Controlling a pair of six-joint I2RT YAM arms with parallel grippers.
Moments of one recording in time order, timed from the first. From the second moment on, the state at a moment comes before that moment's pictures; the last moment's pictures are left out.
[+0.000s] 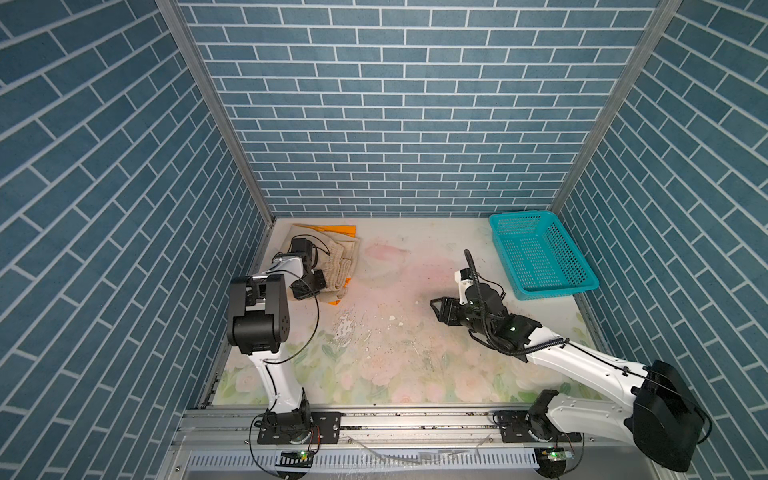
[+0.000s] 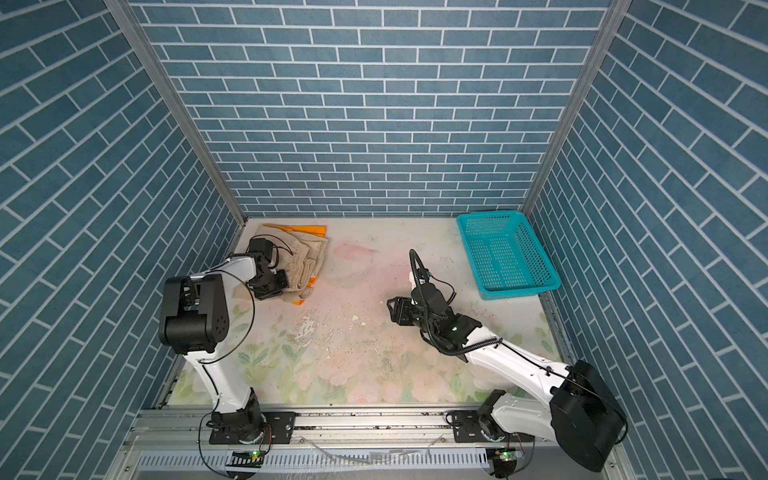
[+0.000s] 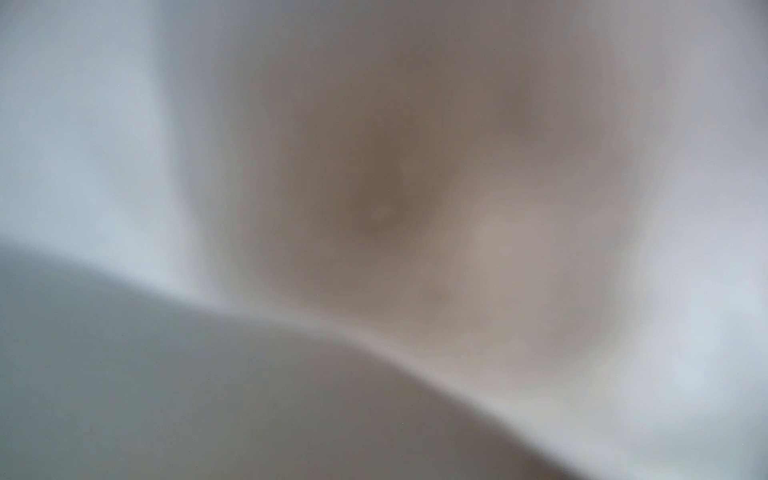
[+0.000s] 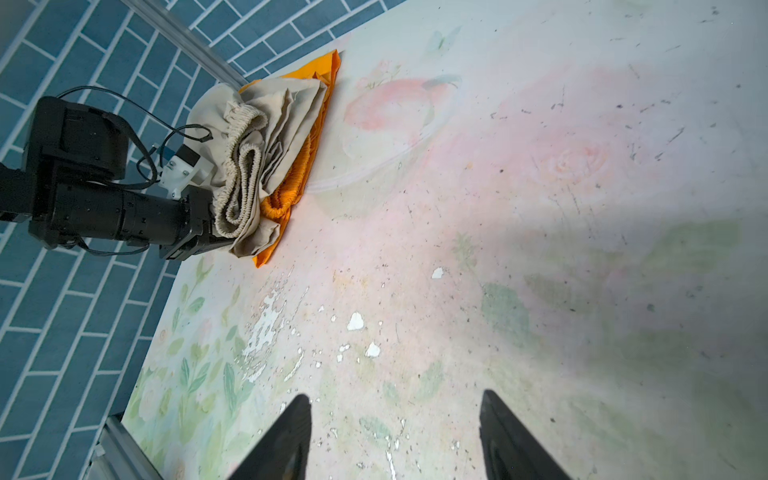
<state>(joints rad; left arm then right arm) 0.07 1.93 1.26 -0.63 0.04 -0.31 0.80 1.19 0.68 -0.08 0.03 0.70</state>
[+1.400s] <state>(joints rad) 0.02 1.13 0.52 -0.06 -0.15 -0.19 0.26 0.96 0.50 -0.24 0.35 0.22</state>
